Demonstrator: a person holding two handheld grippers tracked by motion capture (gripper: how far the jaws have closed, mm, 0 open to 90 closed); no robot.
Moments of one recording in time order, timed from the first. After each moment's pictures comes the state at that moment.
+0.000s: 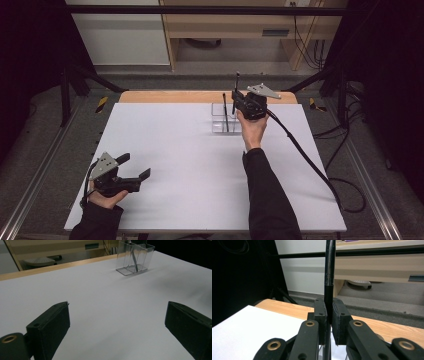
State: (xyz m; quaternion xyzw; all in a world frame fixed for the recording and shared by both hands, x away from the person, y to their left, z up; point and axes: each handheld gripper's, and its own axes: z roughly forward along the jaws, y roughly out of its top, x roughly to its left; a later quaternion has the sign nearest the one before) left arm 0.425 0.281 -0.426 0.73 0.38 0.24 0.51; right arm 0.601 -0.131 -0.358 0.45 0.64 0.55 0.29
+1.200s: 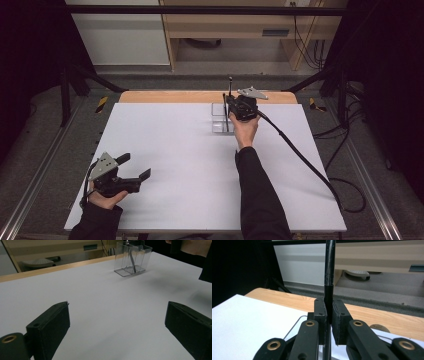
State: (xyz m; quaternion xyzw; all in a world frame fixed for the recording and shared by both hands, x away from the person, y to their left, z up) left arm 0.424 0.280 -0.424 0.73 0.37 0.24 0.51; right arm 0.626 -0.115 -0.391 0.46 0.66 0.52 0.29
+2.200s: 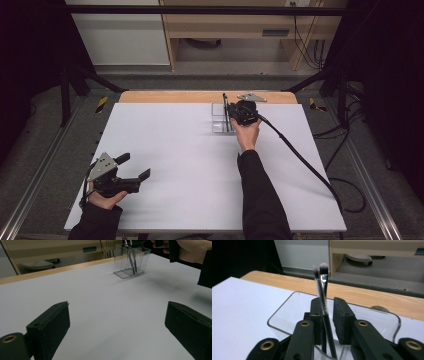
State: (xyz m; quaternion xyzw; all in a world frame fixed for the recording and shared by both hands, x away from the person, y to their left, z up) left arm 0.423 0.281 -0.424 0.73 0.37 0.24 0.52; right arm 0.629 -0.121 -0.411 0.48 0.69 0.48 0.26
